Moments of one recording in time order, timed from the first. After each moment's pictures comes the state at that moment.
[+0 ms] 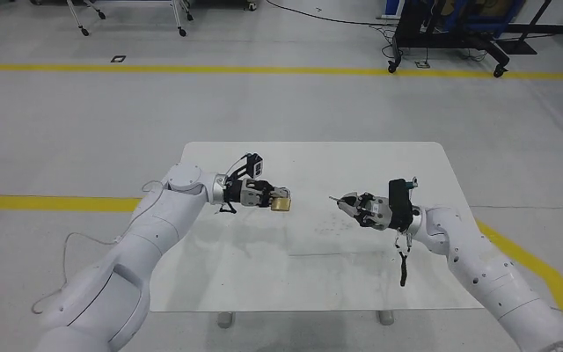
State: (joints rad) left arm 0.55 -1.32 -0.61 -0.59 -0.83 -0.21 -1.41; right arm -1.12 -0.85 0.96 -1.31 -1.07 -1.01 -0.49
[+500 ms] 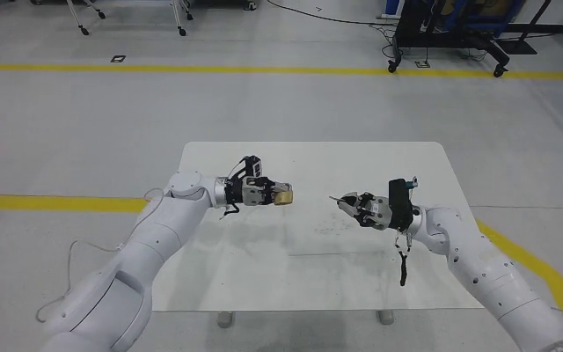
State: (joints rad) left arm 0.62 -1.32 -0.67 -0.62 -0.95 -0.14 -1.32; right arm -1.13 -0.85 0.95 -1.32 -1.06 -1.01 -0.48
